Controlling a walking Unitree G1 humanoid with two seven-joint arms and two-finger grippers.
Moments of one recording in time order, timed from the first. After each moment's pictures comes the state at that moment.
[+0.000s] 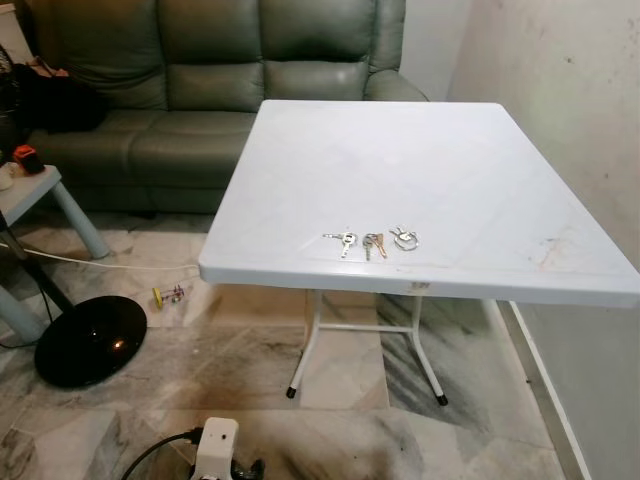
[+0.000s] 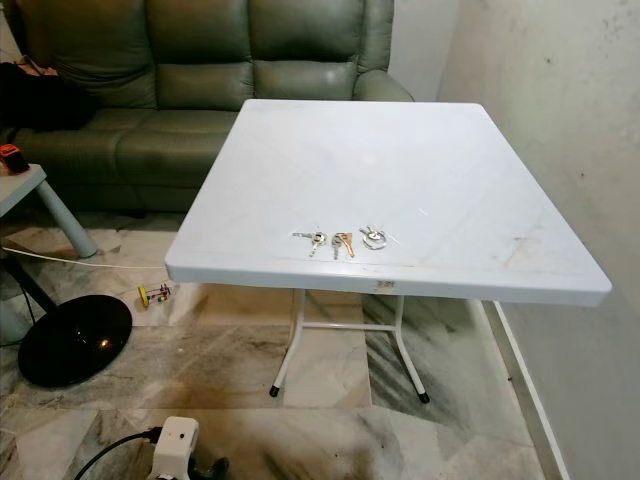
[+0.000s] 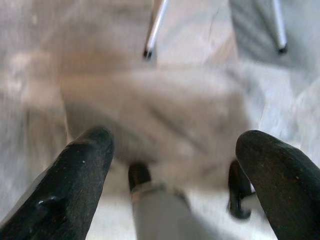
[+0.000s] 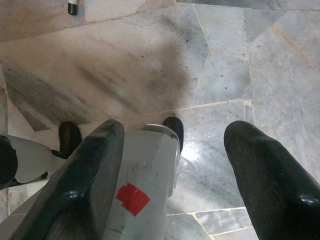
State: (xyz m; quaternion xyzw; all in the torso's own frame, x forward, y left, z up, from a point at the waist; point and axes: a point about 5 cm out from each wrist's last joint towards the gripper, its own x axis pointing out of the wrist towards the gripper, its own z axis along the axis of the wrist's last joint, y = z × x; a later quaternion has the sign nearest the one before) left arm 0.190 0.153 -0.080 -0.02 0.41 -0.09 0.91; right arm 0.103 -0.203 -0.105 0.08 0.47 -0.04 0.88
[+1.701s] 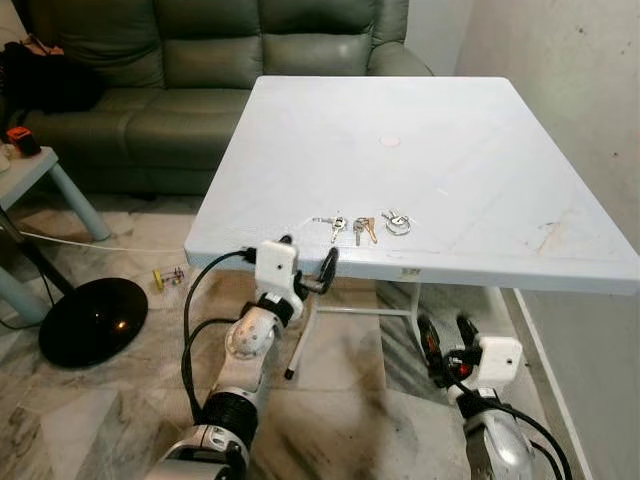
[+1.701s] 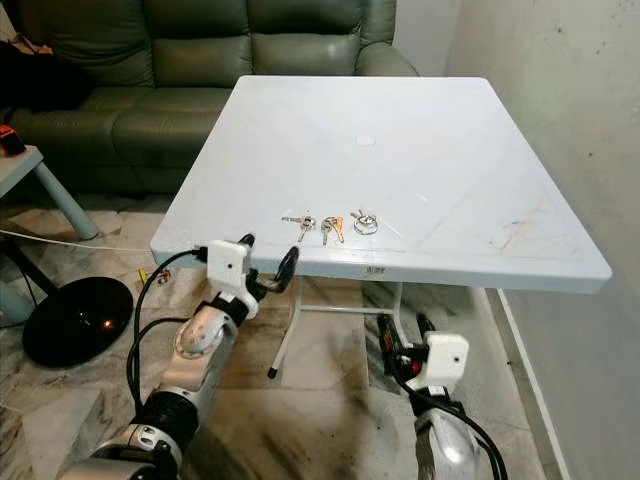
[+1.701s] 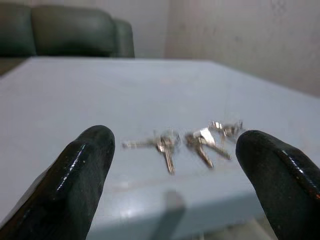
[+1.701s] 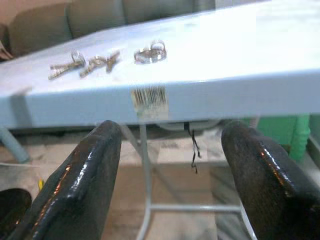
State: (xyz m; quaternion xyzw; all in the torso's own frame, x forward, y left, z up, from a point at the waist) left arm 0.334 0.075 0.106 -0.04 -0.08 -0.21 0.97; right arm 0.250 -0.178 0.037 0.08 -0.04 0.06 0.99
